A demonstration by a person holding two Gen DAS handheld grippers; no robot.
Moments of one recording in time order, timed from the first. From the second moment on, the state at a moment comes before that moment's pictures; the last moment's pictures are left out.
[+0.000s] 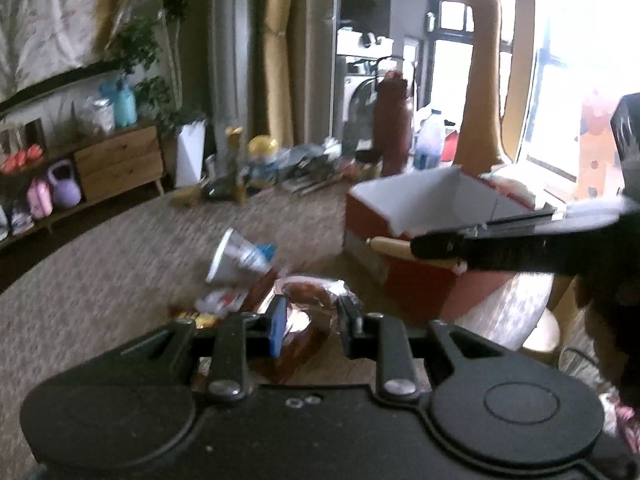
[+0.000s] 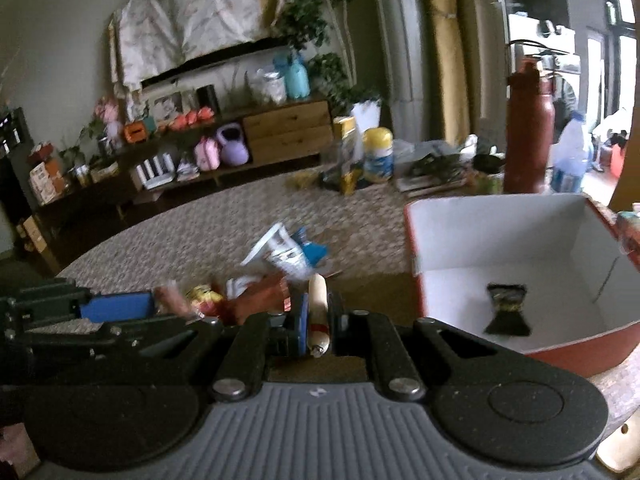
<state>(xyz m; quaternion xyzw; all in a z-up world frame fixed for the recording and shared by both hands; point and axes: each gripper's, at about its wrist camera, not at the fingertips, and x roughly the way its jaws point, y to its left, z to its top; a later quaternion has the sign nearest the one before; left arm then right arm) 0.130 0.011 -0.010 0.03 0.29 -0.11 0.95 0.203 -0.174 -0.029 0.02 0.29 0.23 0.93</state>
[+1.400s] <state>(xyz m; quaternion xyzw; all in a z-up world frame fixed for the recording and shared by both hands) 0.301 -0.190 -0.059 0.09 0.40 -0.18 0.89 0.330 -0.362 -0.082 0.07 0.35 0.07 0.93</state>
